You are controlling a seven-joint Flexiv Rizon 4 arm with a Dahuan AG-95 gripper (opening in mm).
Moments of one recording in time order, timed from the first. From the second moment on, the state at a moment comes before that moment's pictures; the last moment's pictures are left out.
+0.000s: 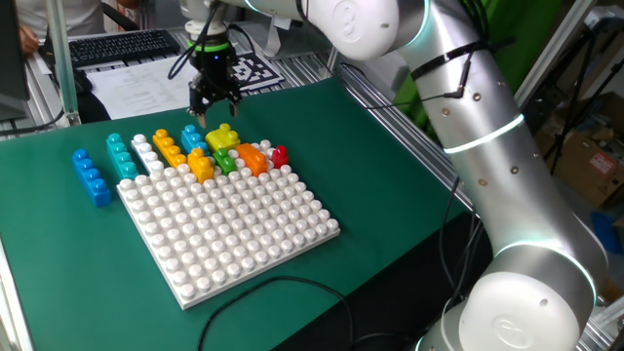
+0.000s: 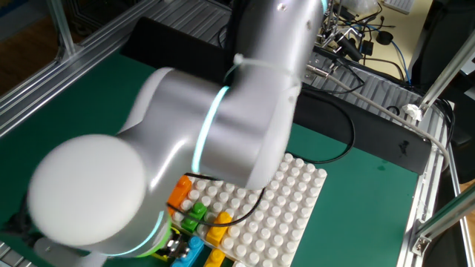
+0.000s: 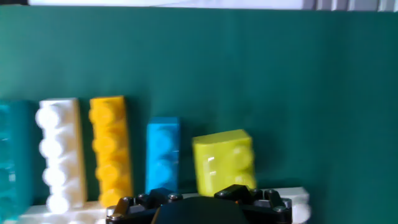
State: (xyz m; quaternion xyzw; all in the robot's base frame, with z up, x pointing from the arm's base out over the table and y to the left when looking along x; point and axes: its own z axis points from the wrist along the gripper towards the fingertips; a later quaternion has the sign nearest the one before) arm 0.743 0.027 0.072 0.04 -0.99 0.04 0.11
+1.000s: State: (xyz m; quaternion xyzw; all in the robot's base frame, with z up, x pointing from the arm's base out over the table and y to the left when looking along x) arm 0.743 0.019 0.037 0.06 -0.99 0.04 0.11
